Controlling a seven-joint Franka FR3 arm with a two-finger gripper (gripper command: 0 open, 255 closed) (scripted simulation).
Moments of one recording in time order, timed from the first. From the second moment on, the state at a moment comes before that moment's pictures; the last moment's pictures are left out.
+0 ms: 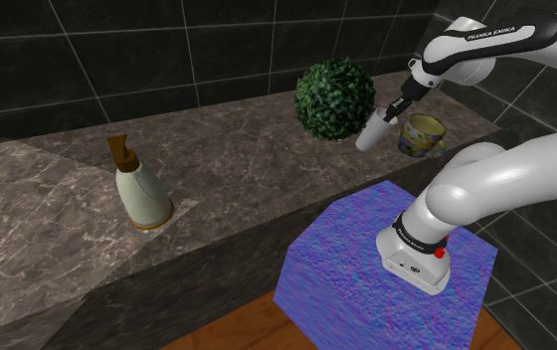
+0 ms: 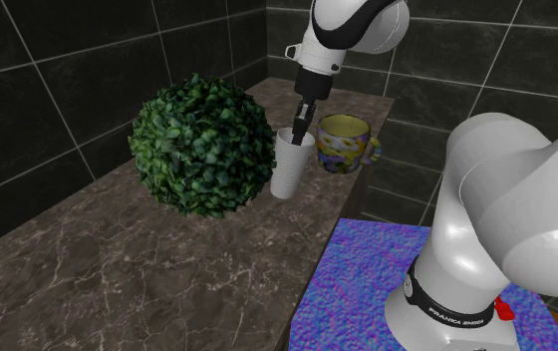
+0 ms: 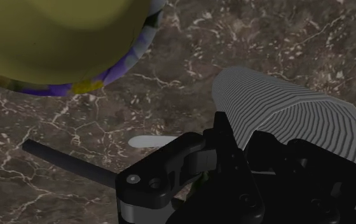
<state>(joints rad) -0.09 -0.60 -0.84 -2.68 -0.22 2.26 -0.58</state>
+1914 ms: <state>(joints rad) -0.12 -0.72 -0.69 -2.48 -0.19 1.94 -0.50</state>
